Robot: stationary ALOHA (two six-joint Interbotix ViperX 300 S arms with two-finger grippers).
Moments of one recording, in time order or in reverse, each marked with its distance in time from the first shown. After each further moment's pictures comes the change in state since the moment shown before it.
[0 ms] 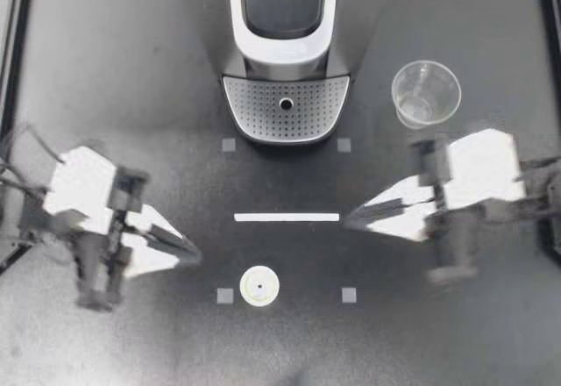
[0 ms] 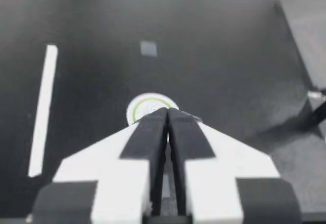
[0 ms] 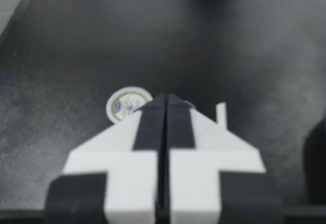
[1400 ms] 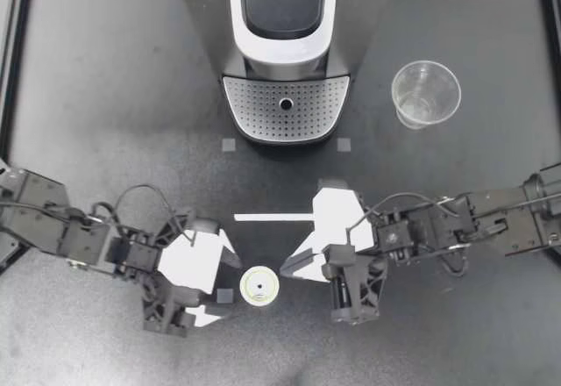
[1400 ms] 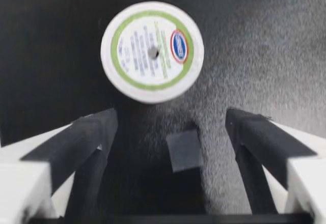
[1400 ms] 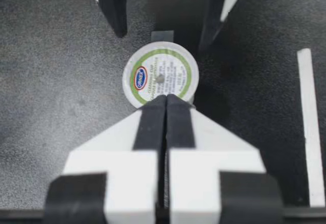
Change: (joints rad) left arm -0.031 0.434 -0.229 0.044 0.175 0.163; right arm 0.071 0.437 -0.284 -0.064 0.124 0.189
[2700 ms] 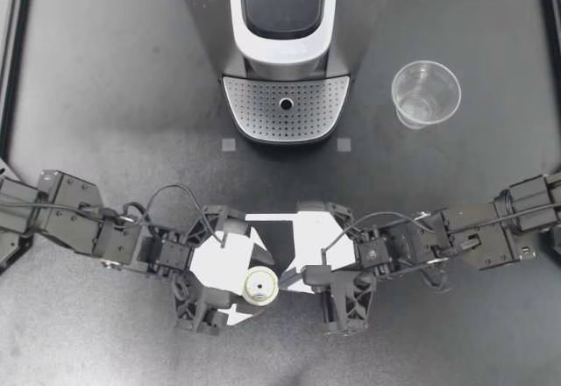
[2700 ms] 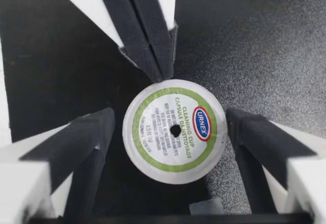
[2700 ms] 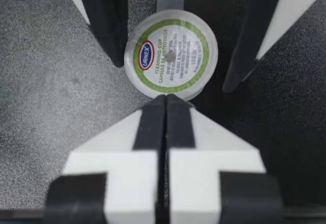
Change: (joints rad) left arm 0.029 0.080 -0.104 0.000 -0.020 0.063; right arm 0.021 0.089 -0.058 -0.002 0.064 0.002
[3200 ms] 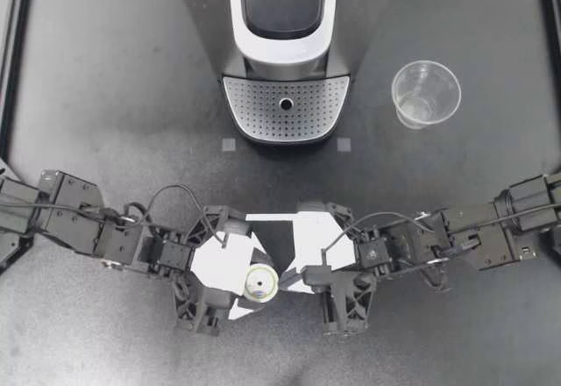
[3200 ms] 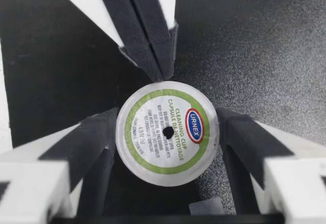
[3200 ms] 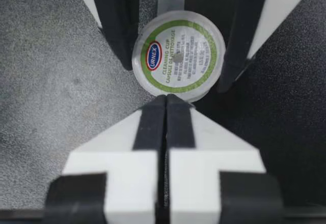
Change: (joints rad) left arm 0.000 -0.002 -0.003 0.000 0.017 -0.006; right arm 0.000 -0.008 0.002 0.002 0.002 0.006
